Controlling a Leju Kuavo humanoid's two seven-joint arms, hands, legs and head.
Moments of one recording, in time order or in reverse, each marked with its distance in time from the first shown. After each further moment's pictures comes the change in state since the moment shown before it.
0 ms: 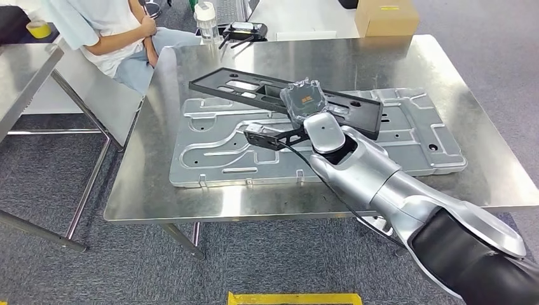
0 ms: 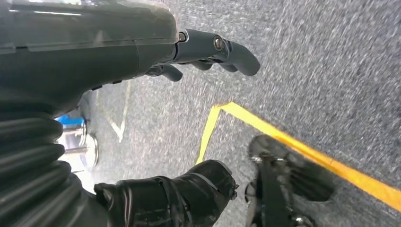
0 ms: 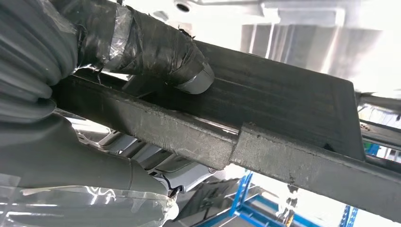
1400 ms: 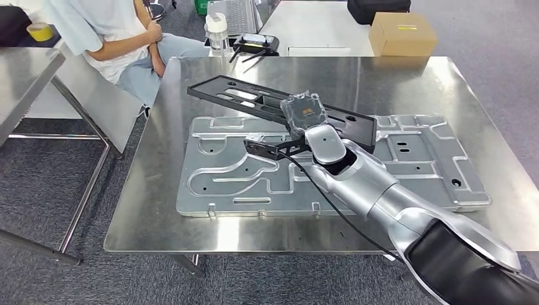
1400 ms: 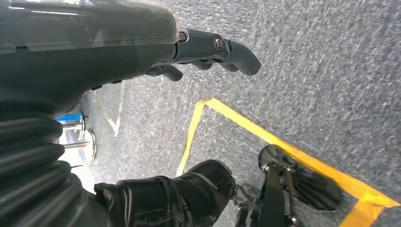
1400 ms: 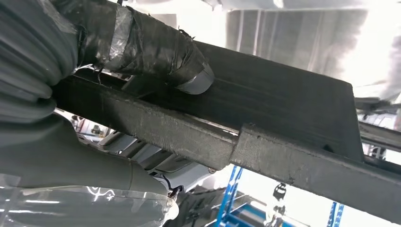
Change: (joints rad) left arm -0.004 -0.001 0.000 0.000 0.003 -0.001 0.001; right arm 0.060 0.020 -0.035 0.029 -0.020 -0.050 -0.042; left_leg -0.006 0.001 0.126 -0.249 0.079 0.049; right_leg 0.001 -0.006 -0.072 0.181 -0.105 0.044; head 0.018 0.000
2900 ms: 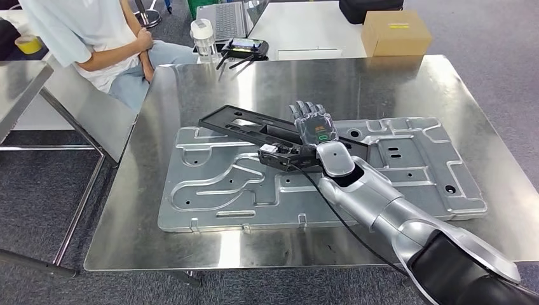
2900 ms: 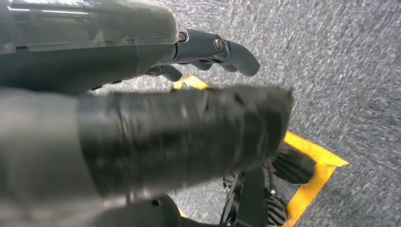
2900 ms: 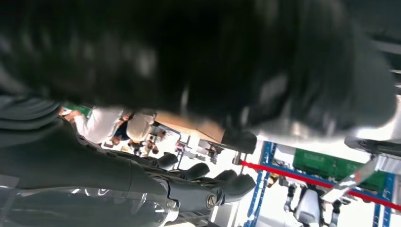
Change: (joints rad) left arm 0.005 -0.003 0.013 0.000 0.059 -0.013 -0.090; right arm 0.094 -0.028 -0.041 0.031 -0.031 -0.033 -0.018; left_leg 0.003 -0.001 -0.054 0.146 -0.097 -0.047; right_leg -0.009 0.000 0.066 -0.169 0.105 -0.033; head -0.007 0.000
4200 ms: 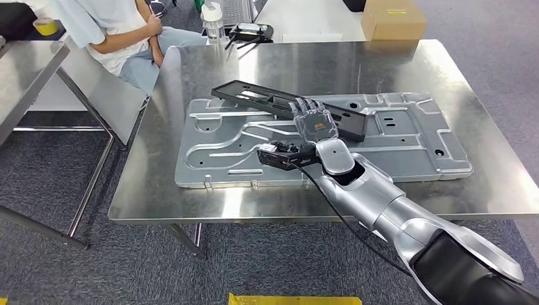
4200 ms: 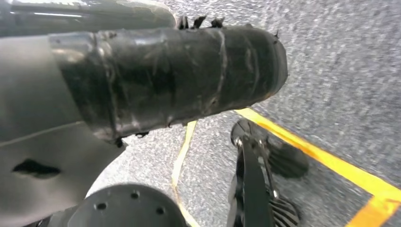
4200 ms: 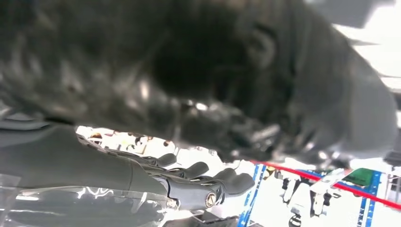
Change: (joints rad) left arm -0.003 -0.001 0.000 0.001 -0.010 -0.007 0.027; right arm -0.010 -0.010 0.000 -0.037 0.030 0.038 0.020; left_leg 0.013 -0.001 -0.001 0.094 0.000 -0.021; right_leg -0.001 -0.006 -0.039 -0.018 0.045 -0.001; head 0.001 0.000
